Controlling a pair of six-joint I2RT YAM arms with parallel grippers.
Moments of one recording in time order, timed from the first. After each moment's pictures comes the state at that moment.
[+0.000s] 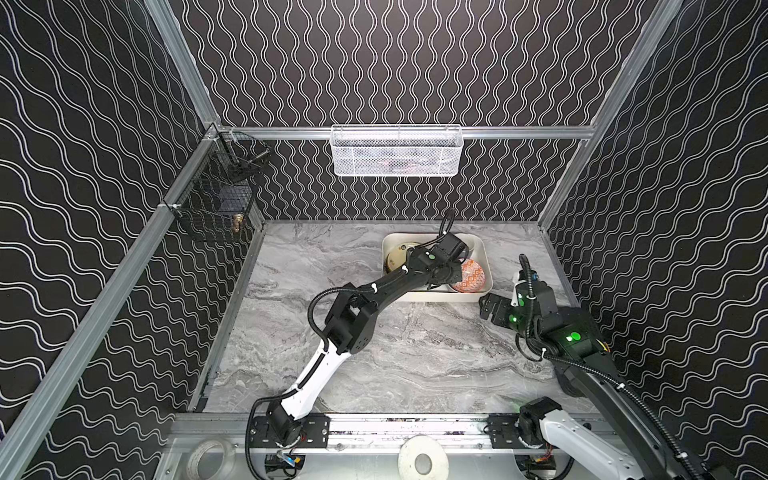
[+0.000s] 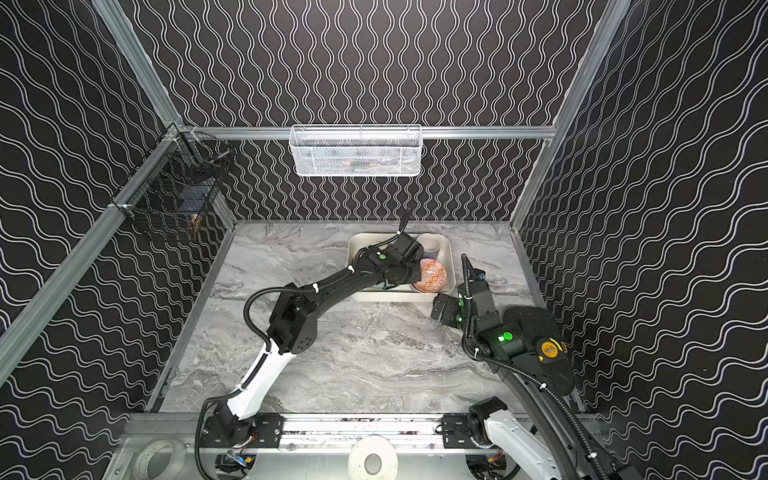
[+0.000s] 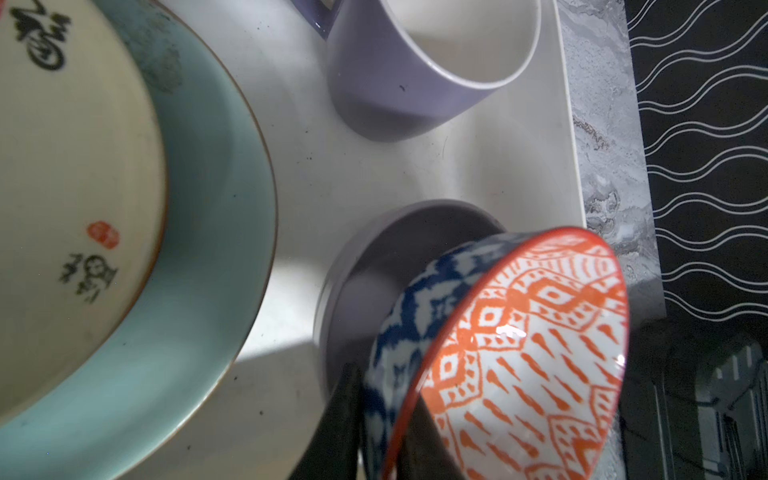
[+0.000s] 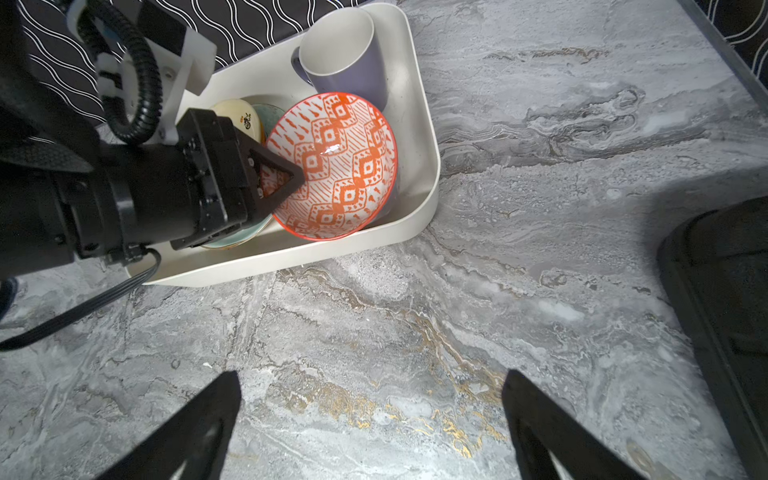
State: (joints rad) left arm -0.75 2.45 2.26 -0.71 -0.02 -0.73; right arm 0.37 0.85 0.78 -0.67 0.14 0.54
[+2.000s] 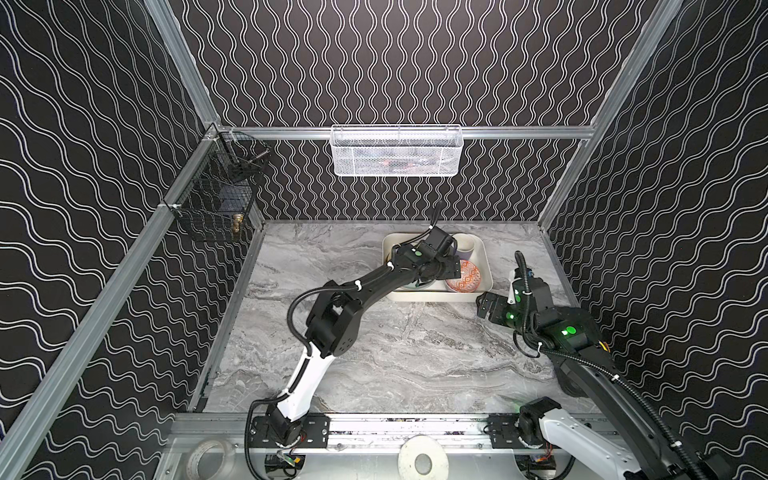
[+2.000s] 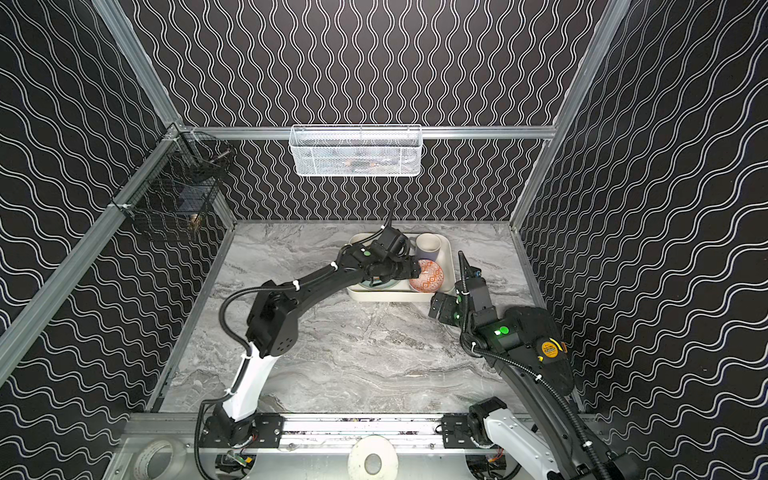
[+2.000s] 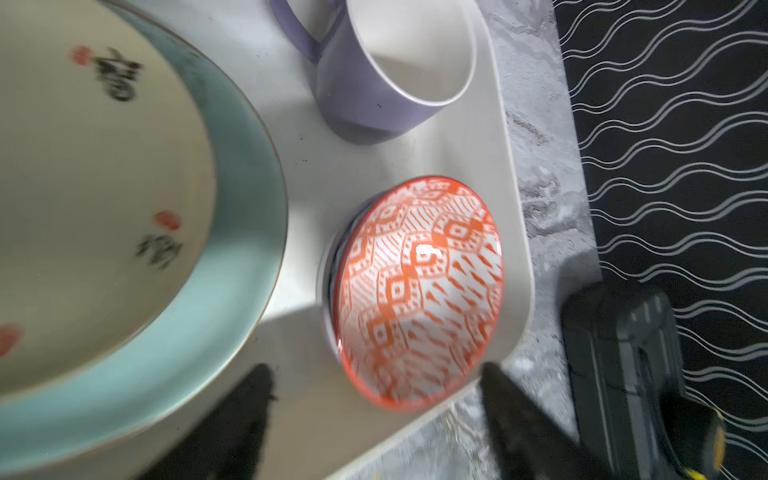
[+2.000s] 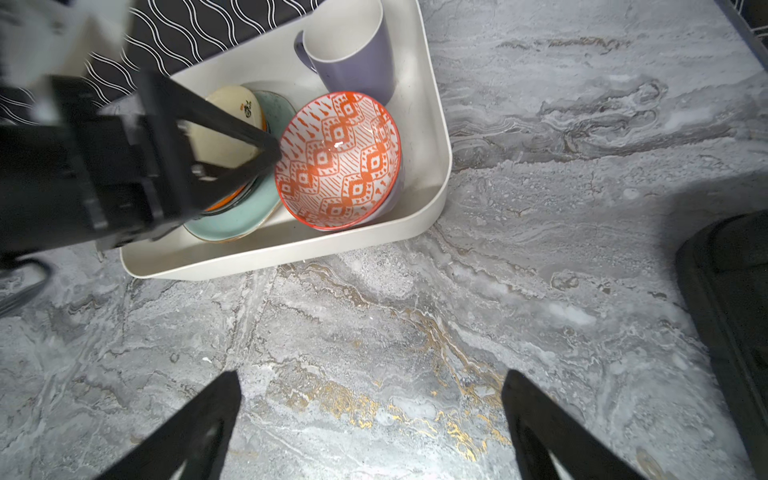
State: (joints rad) left arm -0.71 2.19 1.97 -0.60 0.03 -0.67; right arm 0.36 0.90 0.80 -0.66 0.12 0.52
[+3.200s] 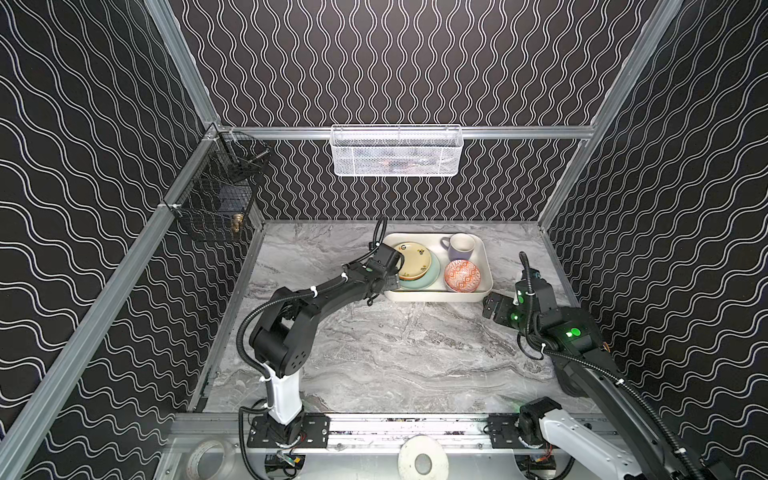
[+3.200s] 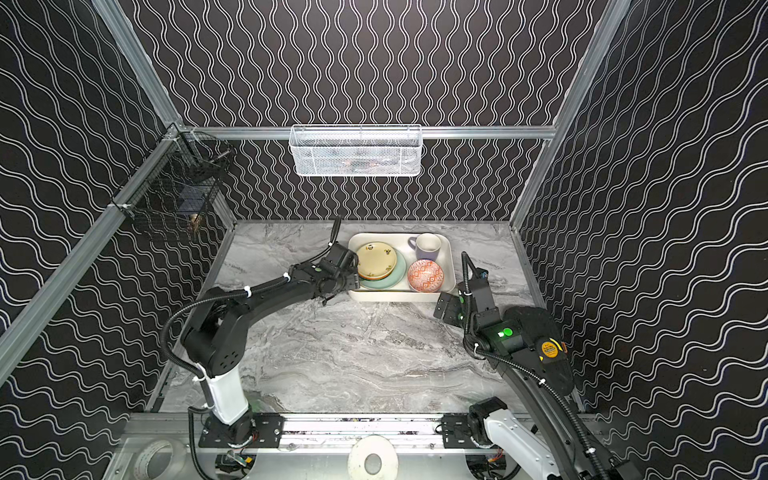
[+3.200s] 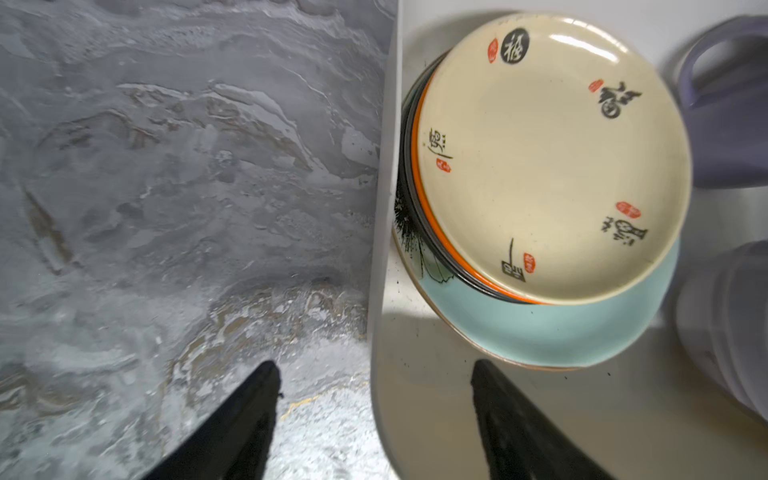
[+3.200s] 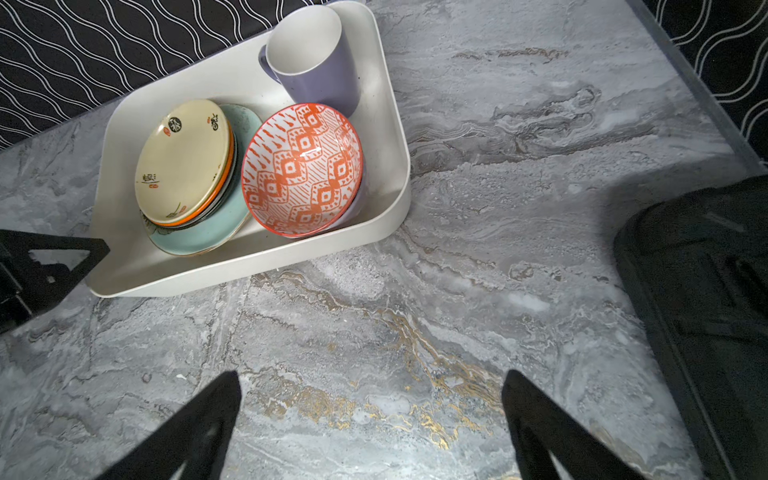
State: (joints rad) left arm -0.53 1.88 1.34 -0.43 -0.26 -0.63; right arm 0.35 0.88 0.81 -0.71 0.19 0.53
